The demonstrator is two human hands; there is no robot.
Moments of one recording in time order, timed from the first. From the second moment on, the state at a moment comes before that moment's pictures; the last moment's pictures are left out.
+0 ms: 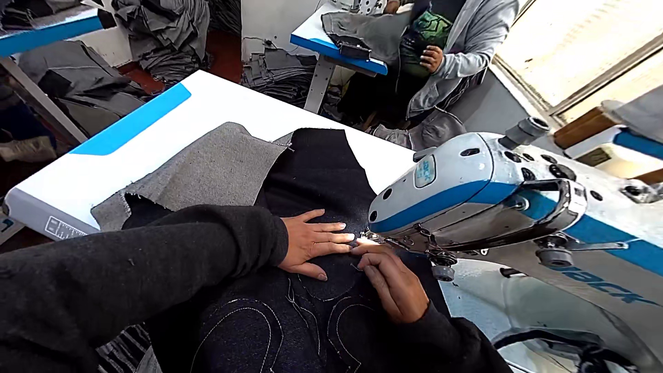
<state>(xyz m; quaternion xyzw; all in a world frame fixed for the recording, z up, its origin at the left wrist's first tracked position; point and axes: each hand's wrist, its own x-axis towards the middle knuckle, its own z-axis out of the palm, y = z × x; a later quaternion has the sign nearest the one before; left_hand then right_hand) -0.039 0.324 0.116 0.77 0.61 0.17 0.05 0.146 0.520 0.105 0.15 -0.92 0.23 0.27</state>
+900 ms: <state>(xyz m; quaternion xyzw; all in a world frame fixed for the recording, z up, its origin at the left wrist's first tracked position) -0.028 0.315 0.116 0.77 0.62 0.14 0.07 0.181 0.536 0.116 -0.18 -0.84 0.46 0.22</state>
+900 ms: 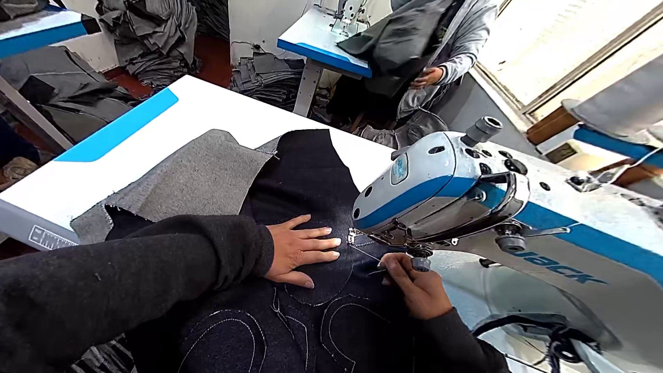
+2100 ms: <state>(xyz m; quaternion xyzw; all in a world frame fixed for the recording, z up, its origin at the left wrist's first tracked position) -0.025 0.316 0.113 0.75 0.65 0.13 0.05 0.211 0.451 0.085 0.04 -0.96 0.10 0.24</state>
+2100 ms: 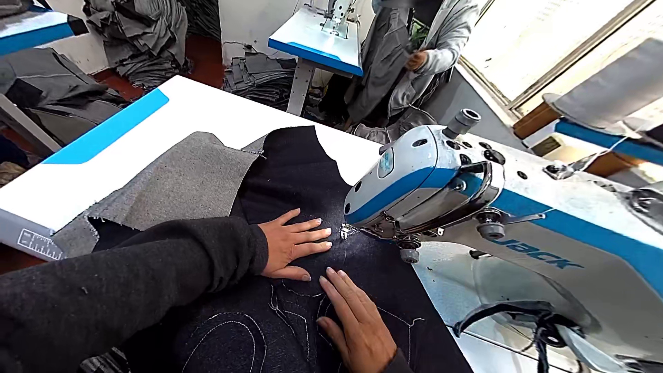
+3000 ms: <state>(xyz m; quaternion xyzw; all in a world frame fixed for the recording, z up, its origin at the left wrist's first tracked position) -0.035 0.321 0.116 0.76 0.63 0.13 0.05 0.212 0.432 0.083 0.00 -0.97 0.05 0.25</state>
